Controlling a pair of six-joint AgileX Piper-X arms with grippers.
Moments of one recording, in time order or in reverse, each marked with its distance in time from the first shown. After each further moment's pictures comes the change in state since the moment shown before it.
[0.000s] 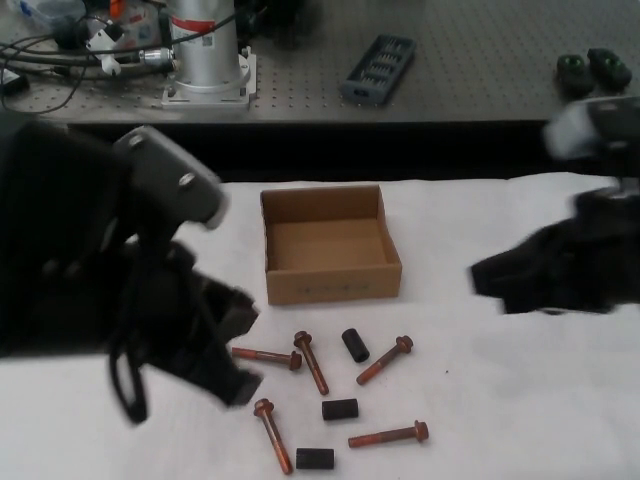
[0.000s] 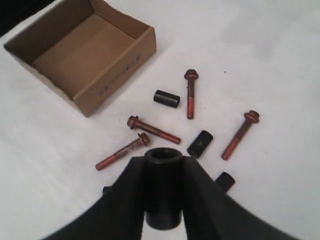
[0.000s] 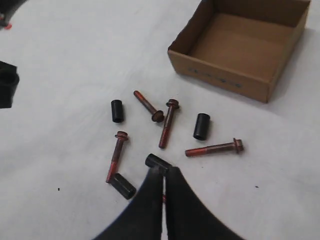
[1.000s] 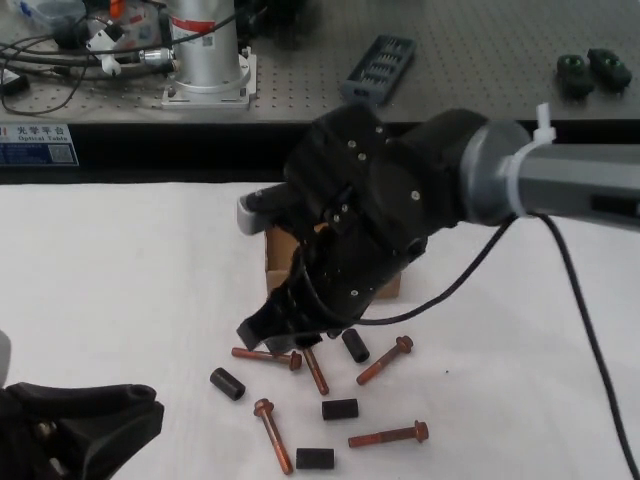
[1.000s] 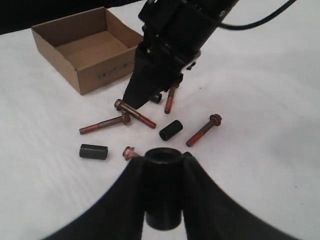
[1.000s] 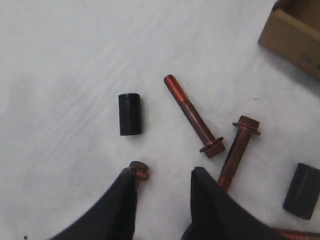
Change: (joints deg) left arm 2.0 -36.9 25.1 -4.7 2.8 -14.2; right arm 15.5 42.8 -30.9 10.0 8.8 1.4
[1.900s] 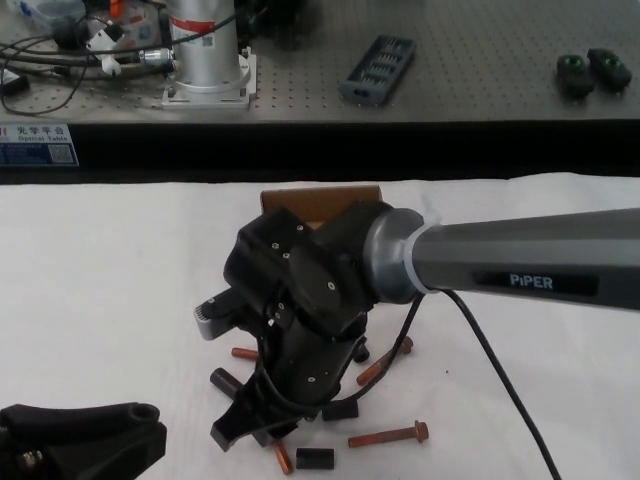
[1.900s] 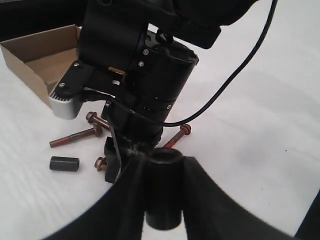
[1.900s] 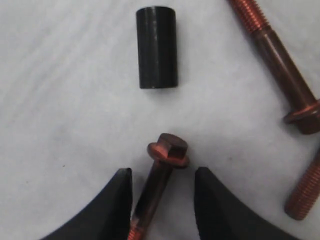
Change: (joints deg) left arm 0.0 -5.9 3.0 -1.1 4.9 -1.5; right arm 6.6 7.4 -0.3 0.9 4.6 1.3
